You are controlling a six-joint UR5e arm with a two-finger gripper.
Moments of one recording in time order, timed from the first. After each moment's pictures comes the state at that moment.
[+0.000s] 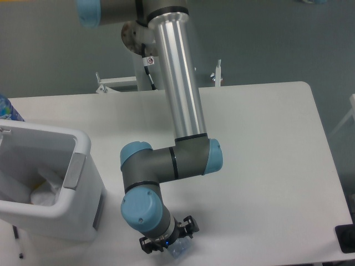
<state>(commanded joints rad) 2.18 -2.41 -1.17 -1.04 1.80 -0.15</state>
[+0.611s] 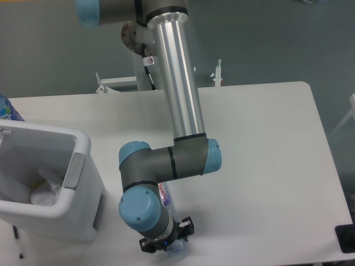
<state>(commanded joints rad) 2.18 -2.38 -1.18 -1.04 1.77 -0.17</state>
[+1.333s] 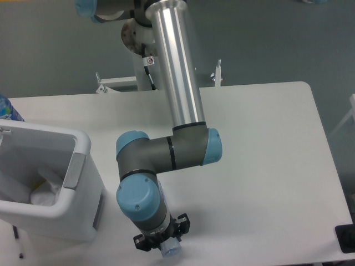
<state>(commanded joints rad) 2.19 -2.30 -1.19 -1.04 1.70 -0.16</state>
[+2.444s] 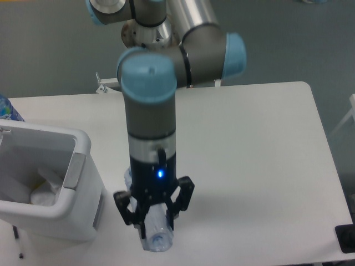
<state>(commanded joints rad) 2.27 -1.96 -1.17 -0.89 1.29 -0.07</state>
